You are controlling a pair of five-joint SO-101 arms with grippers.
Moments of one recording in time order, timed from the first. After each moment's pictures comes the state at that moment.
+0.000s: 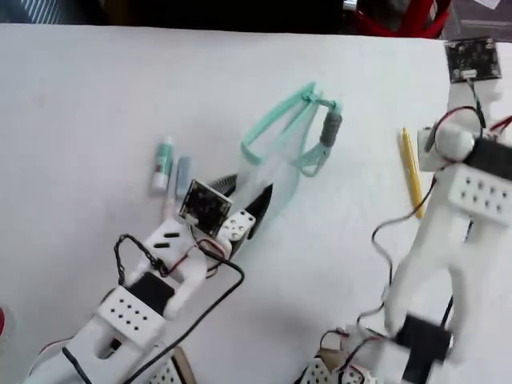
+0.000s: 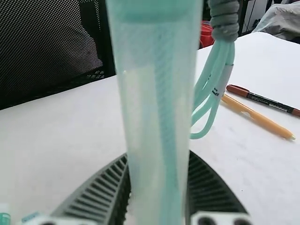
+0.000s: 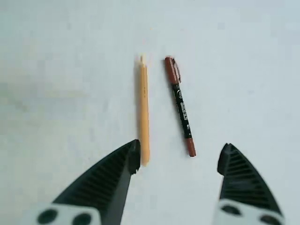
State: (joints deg) left arm 28.1 -59.3 83.1 2.3 -2.2; right arm 21.6 -9.2 -0.2 74.1 29.5
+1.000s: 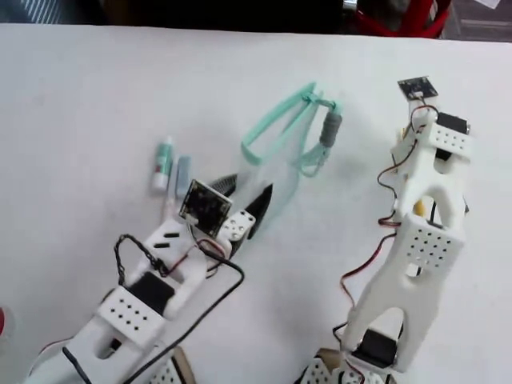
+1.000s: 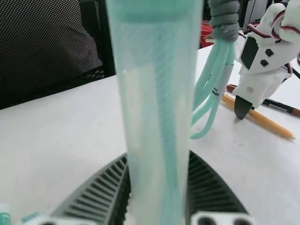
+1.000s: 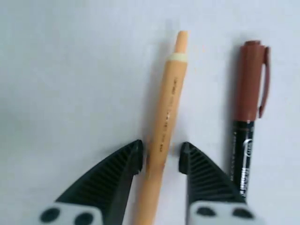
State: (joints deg) left arm 28.1 -59.3 83.1 2.3 -2.2; right arm 20.7 52.1 -39.4 70.7 36.2
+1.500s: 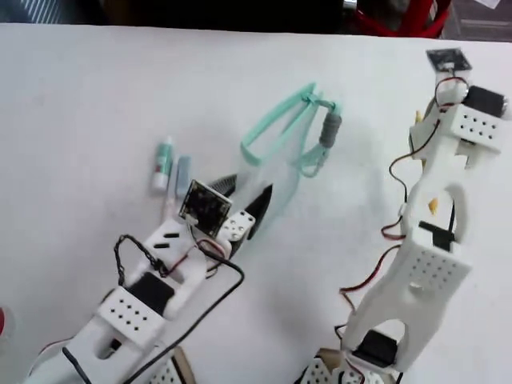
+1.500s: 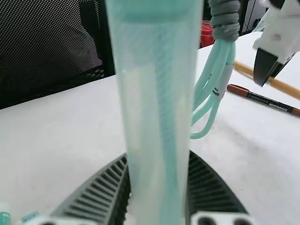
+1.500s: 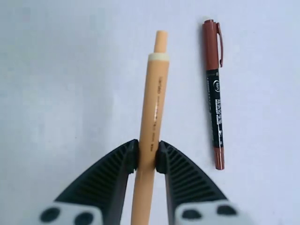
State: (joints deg) left arm 28.1 -59.3 83.3 2.3 -2.2; right arm 20.0 32.1 -43.8 93.9 30.4
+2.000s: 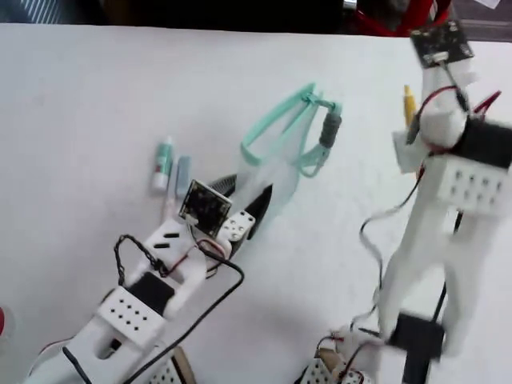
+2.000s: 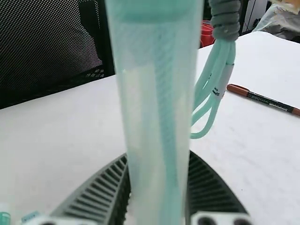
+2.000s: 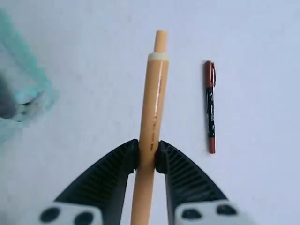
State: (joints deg) left arm 28.1 -59.4 83.3 2.3 -2.2; right arm 9.4 -17.2 -18.9 97.8 29.7
